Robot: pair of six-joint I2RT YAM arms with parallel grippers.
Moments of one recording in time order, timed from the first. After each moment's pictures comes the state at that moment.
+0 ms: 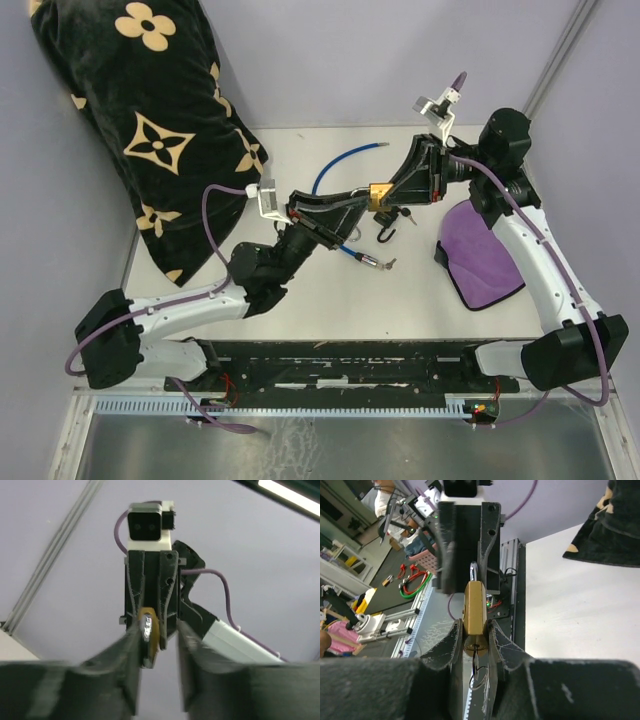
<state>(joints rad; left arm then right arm) -1.04 1.30 0.77 1.22 -0.12 -0.66 0.25 1.32 1.36 0.13 -1.49 0.68</state>
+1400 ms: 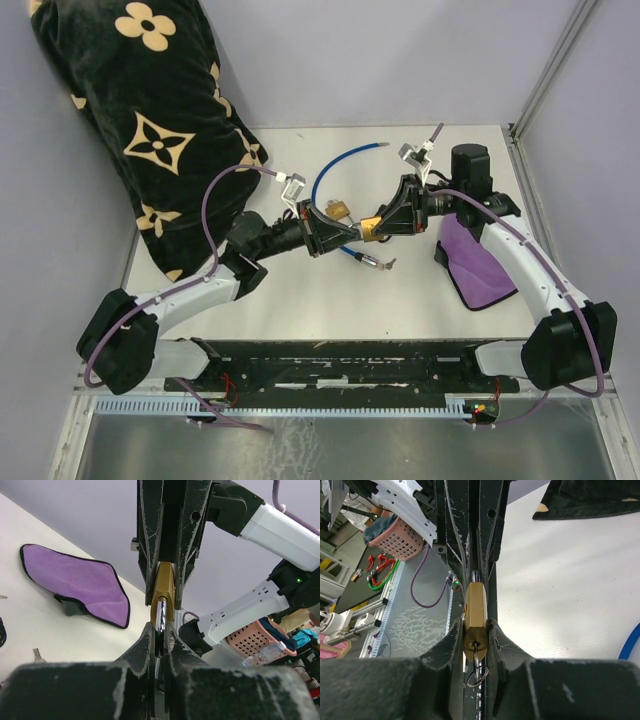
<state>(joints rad) -0.69 1.28 0.68 0.85 0.60 -0.79 0.25 1.32 1.14 -0.30 -1.39 0.05</state>
